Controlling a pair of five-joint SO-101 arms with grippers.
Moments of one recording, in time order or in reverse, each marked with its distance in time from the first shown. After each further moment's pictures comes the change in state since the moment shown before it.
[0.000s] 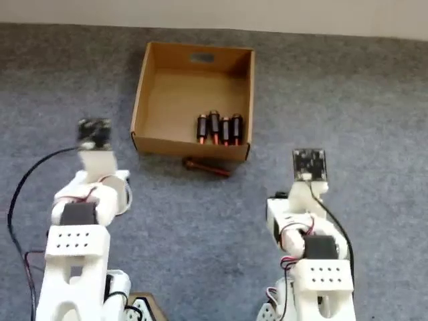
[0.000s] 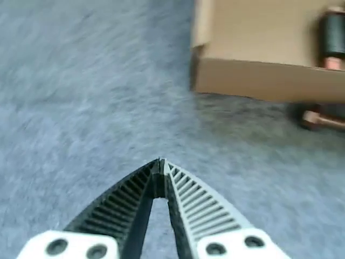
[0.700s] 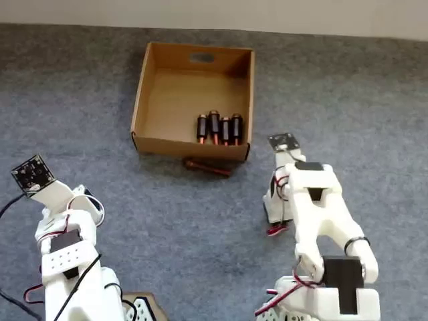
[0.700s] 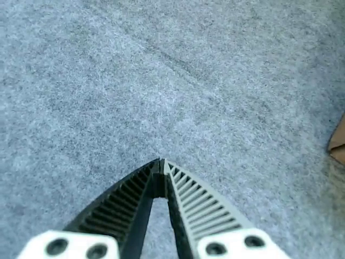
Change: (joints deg) left arm -23.7 -0.4 24.0 -31.3 16.6; right arm 0.0 58.5 -33.3 10.5 12.8
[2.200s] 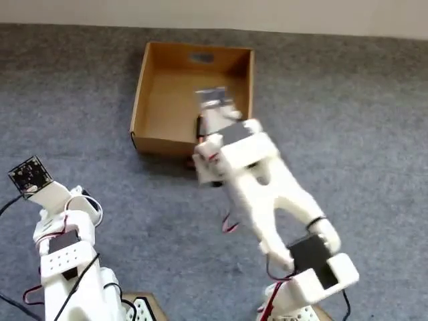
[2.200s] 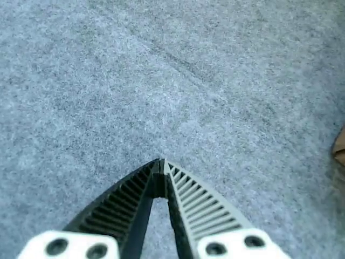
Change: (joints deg) left arm -0.8 0.0 0.0 0.0 0.0; right arm -20.9 12.1 -33.8 13.3 -23.2
